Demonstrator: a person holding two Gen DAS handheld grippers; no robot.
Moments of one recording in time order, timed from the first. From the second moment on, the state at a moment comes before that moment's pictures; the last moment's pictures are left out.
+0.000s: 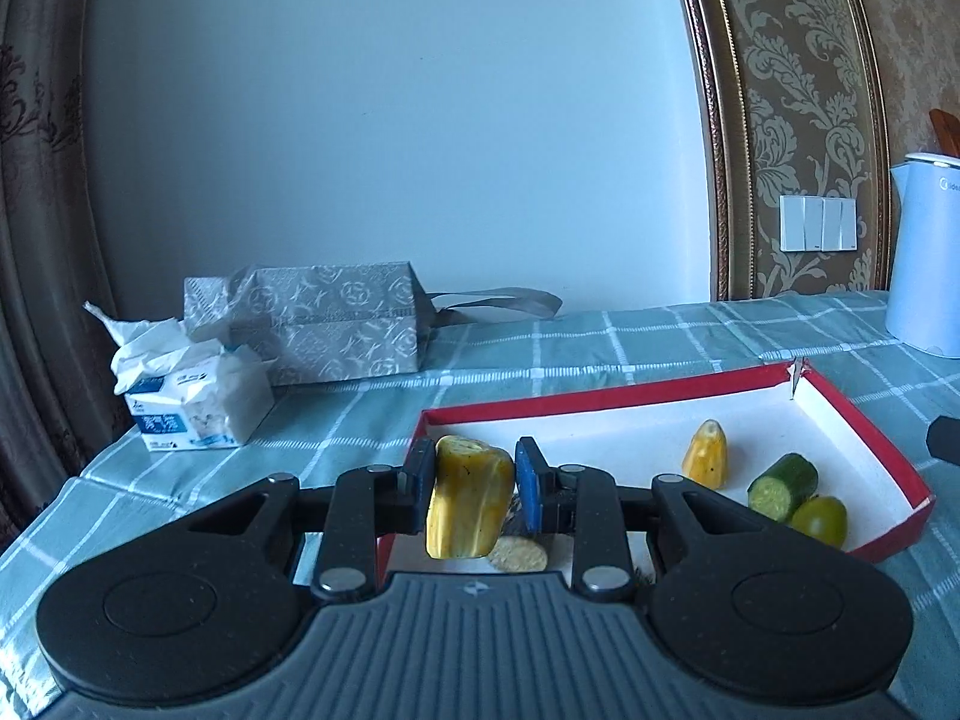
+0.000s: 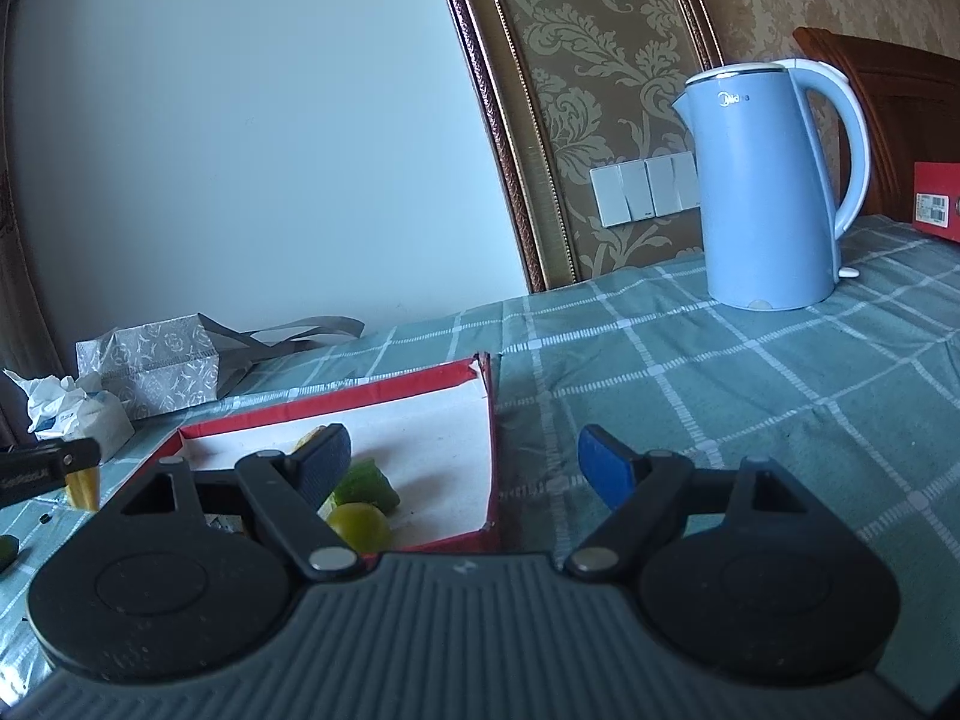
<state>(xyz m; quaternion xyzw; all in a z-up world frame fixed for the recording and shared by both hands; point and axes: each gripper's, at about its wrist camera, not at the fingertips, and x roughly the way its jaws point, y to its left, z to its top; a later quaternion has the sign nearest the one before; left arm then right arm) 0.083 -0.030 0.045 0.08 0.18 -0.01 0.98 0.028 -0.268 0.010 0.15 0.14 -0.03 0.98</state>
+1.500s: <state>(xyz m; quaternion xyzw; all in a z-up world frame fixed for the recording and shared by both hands) 0.032 0.122 0.013 -0.05 0.19 0.03 0.98 0.024 -0.176 0.014 0.09 0.20 0.19 0.96</state>
